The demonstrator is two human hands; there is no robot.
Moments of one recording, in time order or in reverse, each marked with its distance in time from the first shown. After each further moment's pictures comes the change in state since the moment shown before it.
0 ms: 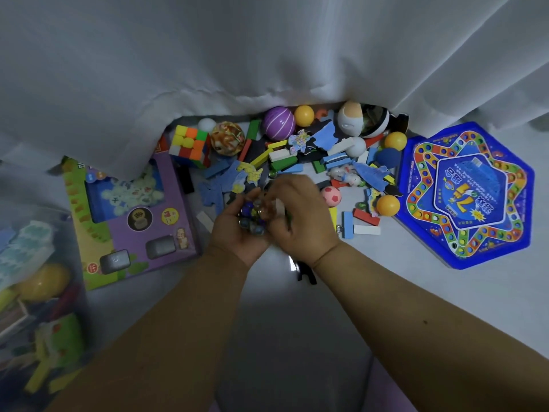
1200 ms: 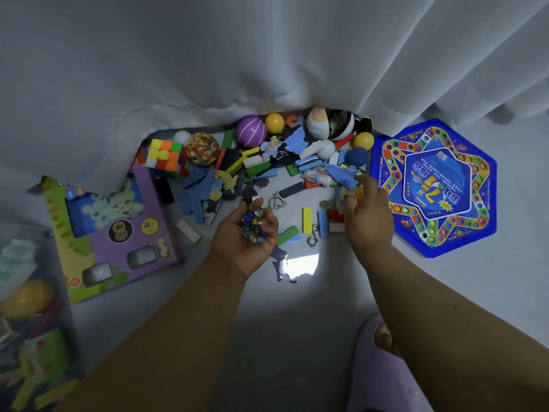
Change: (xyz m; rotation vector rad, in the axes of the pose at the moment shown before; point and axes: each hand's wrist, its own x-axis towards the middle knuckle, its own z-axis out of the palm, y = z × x) left_hand -0.005 -0.037 0.015 0.023 0.081 -0.091; right_hand -0.050 0.091 -0.072 -0.263 0.169 0.797
